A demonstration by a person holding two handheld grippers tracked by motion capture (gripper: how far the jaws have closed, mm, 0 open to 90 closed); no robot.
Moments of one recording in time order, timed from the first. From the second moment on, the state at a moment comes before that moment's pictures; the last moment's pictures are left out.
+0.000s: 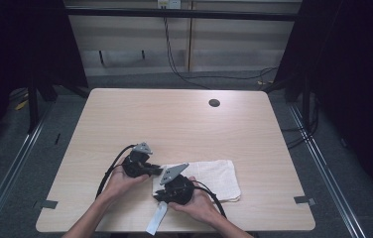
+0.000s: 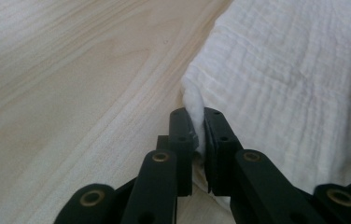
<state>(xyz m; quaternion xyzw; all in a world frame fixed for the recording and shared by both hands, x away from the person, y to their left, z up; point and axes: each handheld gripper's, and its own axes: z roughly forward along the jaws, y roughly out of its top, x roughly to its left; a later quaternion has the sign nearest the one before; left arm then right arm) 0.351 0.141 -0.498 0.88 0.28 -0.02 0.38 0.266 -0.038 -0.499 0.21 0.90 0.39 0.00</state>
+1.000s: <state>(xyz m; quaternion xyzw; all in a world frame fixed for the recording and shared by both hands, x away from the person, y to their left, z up) 0.349 0.174 -0.456 0.83 0.31 -0.06 0.46 0.264 -0.035 -0.450 0.21 0.87 0.45 -0.01</state>
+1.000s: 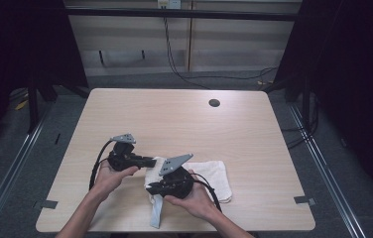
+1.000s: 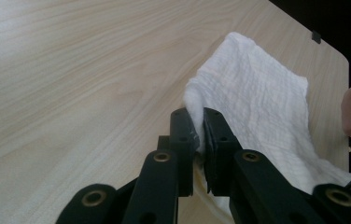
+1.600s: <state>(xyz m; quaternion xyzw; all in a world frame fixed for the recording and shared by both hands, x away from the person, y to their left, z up) 0.348 0.194 -0.428 0.84 0.32 -0.03 0.45 0.267 -0.018 -0.426 0.20 0.85 0.49 0.00</state>
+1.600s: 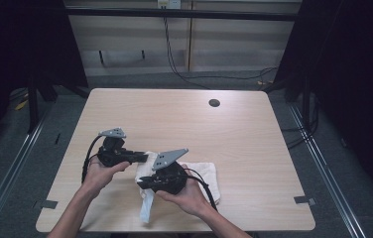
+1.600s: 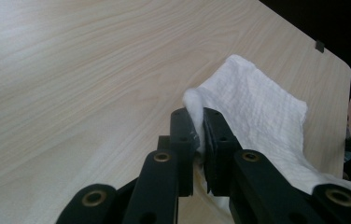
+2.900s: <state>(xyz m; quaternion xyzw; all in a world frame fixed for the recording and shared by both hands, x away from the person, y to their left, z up) 0.374 0.080 -0.438 0.86 0.28 -0.06 0.42 0.255 -0.109 -0.435 0.29 0.81 0.51 0.05</state>
